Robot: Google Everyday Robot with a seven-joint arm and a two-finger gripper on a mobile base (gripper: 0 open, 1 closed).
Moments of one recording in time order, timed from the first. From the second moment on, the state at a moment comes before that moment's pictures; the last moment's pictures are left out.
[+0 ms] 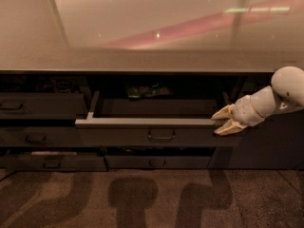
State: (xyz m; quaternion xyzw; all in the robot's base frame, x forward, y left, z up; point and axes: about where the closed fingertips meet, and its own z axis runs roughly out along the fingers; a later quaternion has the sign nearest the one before) arm 0.592 -0.263 0.651 -0.69 0.65 0.15 0.28
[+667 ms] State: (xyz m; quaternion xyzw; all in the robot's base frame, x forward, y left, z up) arm 0.576 -0.256 0.686 -0.70 0.63 0.14 0.31
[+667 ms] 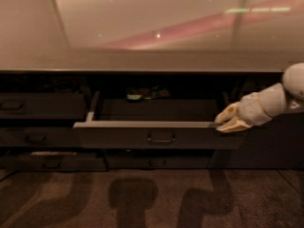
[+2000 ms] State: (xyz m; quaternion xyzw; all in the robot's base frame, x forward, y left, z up) arm 0.527 -0.252 0.796 -0.70 0.60 0.09 0.37
